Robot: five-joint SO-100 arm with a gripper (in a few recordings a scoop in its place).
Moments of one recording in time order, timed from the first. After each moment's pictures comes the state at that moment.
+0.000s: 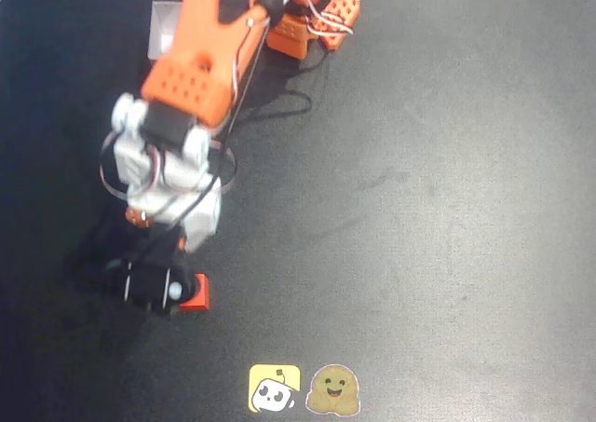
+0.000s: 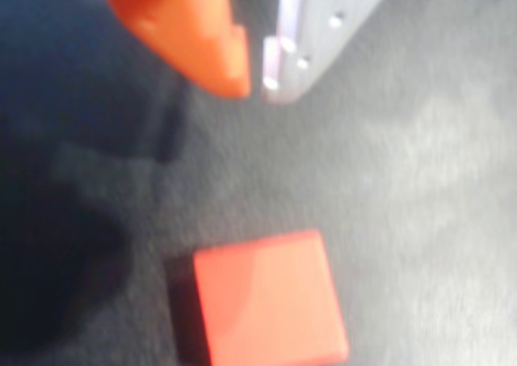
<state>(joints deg) 22.1 74.0 74.3 72.9 78.8</state>
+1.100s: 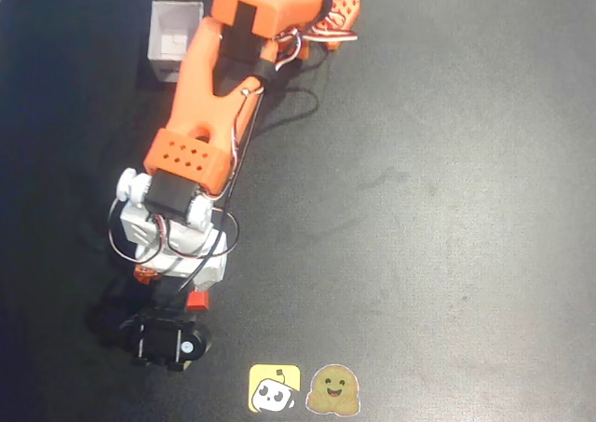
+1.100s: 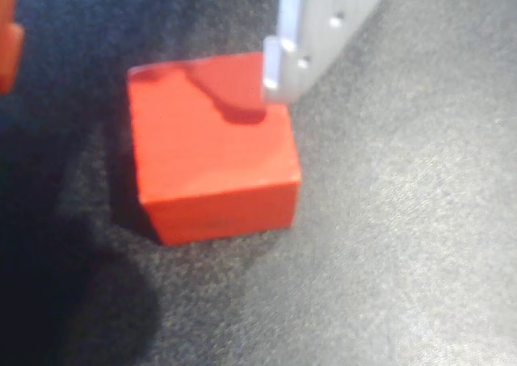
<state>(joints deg) 20.0 51.2 47.4 80.0 78.8</state>
